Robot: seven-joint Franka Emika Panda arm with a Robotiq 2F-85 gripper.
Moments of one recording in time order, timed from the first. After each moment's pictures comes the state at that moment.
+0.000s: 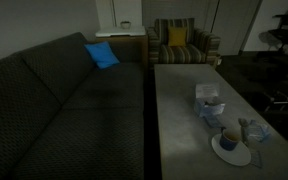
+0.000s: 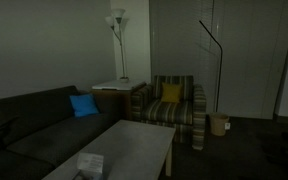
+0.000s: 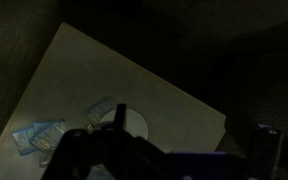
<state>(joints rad) 0.08 0.31 0.03 -2.48 0.17 2.55 -0.37</state>
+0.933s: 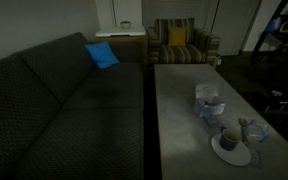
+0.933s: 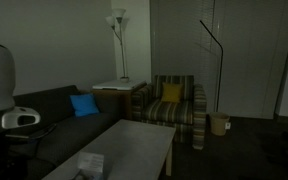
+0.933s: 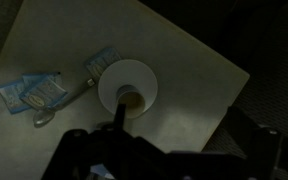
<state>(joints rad) -0.06 0.58 0.16 -2.25 0.17 2.72 -0.42</state>
